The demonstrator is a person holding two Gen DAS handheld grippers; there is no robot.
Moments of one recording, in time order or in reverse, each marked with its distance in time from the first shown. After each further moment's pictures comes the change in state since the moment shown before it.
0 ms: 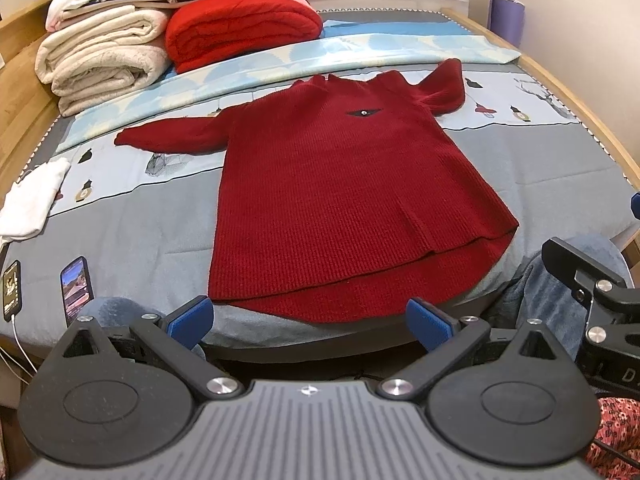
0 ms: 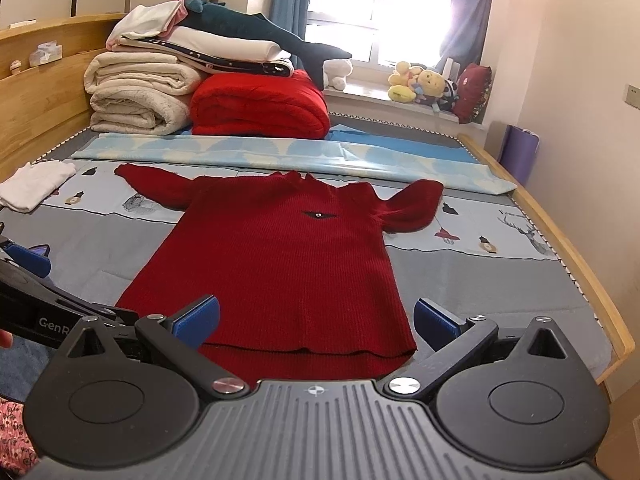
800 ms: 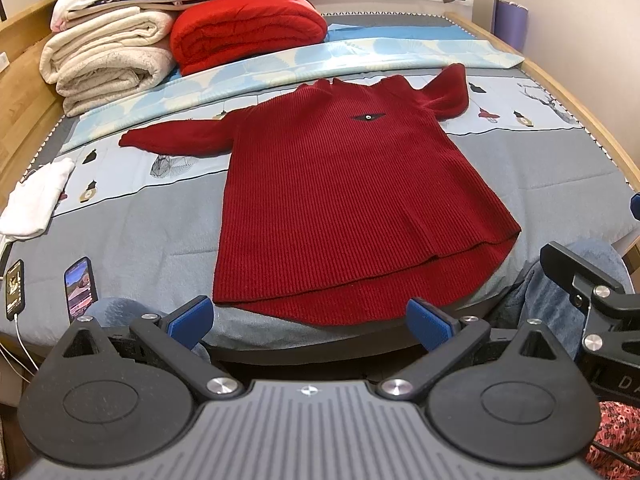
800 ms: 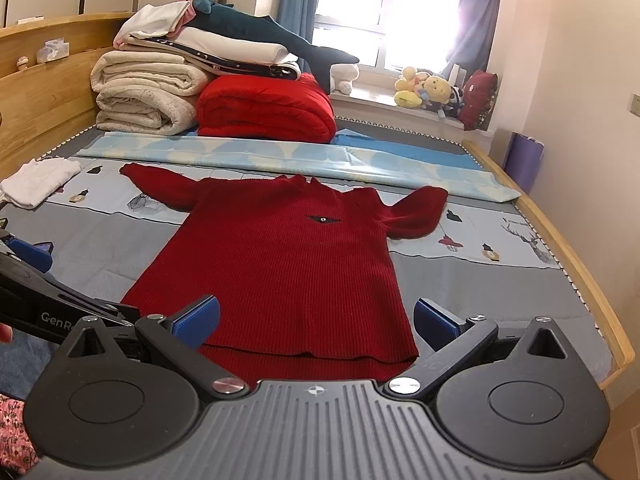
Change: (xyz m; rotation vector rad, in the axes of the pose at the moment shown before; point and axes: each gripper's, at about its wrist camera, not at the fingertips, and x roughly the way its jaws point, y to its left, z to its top) left arm -0.002 -0.001 0.001 -0.007 -0.009 0.007; right arm -0.005 0.000 -0.001 -0.022 -0.010 0.007
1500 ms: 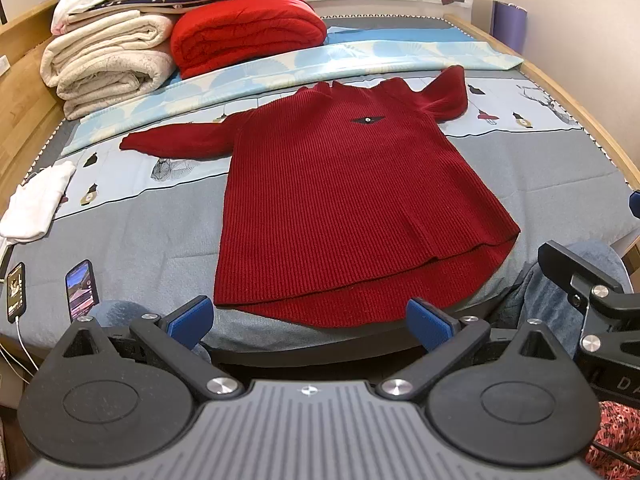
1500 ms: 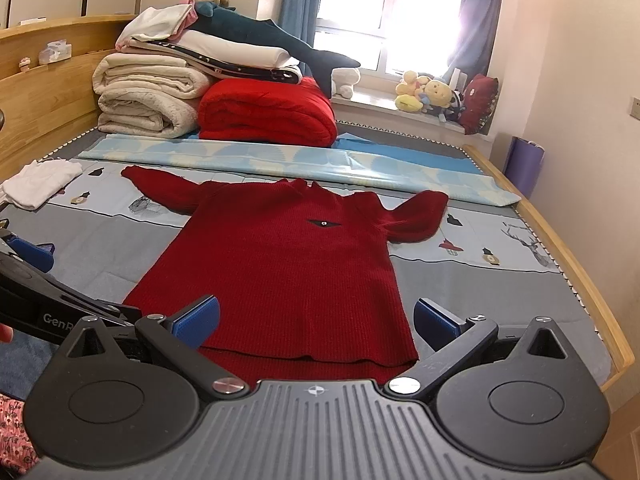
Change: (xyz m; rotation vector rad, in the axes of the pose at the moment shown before) left arm -0.004 0.002 0.002 0.001 -0.007 0.000; right arm -0.005 0.000 0.000 -0.003 -0.009 0.003
